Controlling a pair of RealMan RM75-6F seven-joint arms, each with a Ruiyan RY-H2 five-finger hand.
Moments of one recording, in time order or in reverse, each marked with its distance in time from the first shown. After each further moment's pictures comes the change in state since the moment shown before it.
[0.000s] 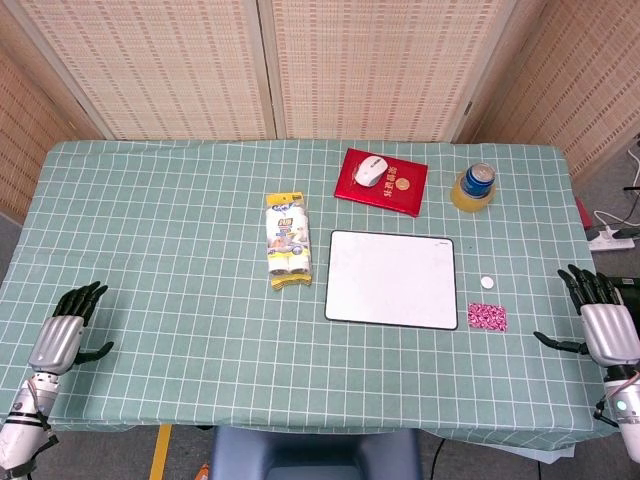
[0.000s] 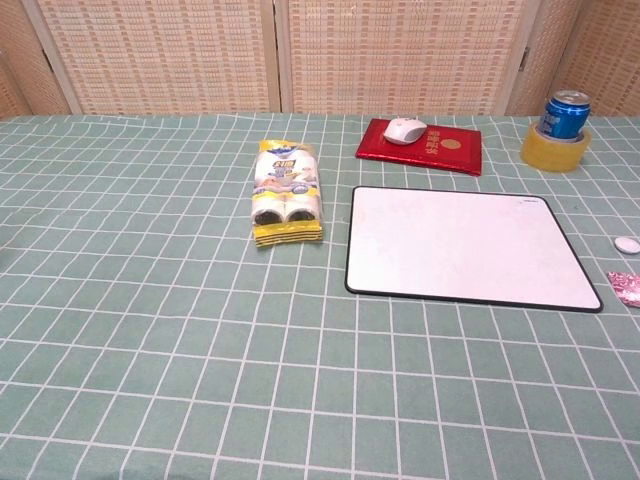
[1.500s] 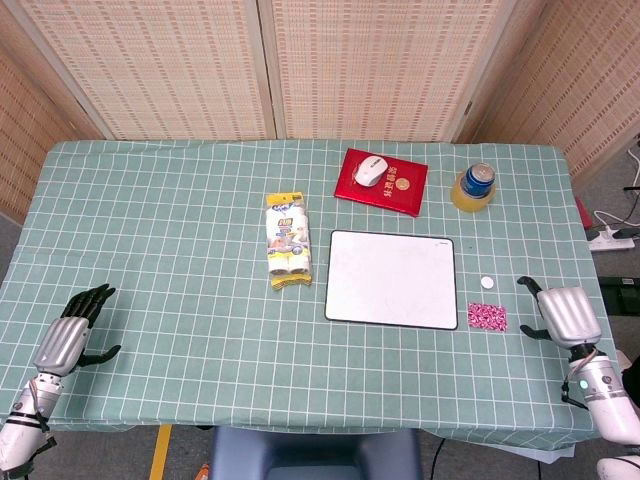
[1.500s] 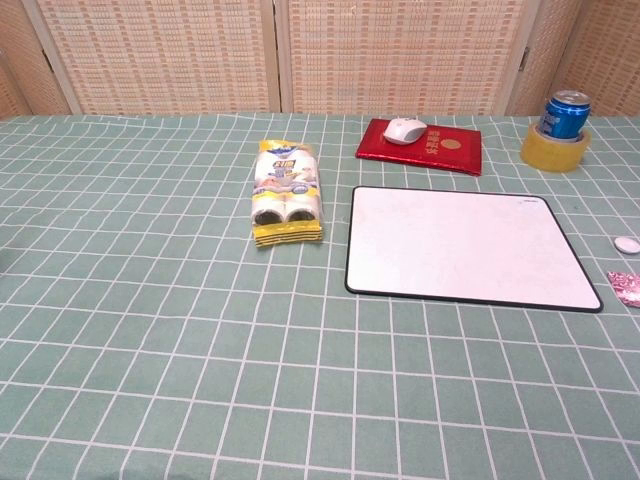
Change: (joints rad) left arm -0.011 0.029 0.026 -0.037 0.036 0.004 -0.092; right arm 0.102 0.117 0.018 -0.330 0.057 -0.168 -0.421
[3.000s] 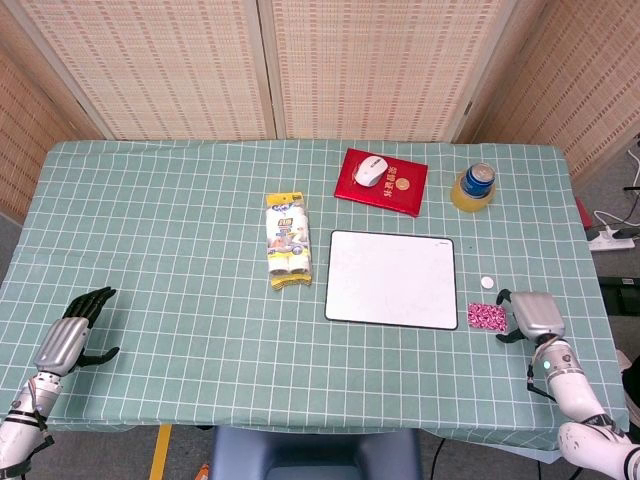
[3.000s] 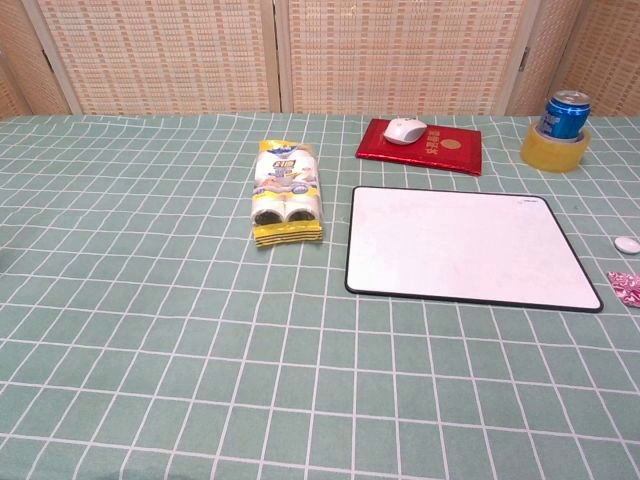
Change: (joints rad) left arm -0.011 0.023 0.011 -0.022 -0.001 -0.041 -0.052; right arm 0.126 -0.022 0.033 -0.131 0.377 -0.333 -0.211
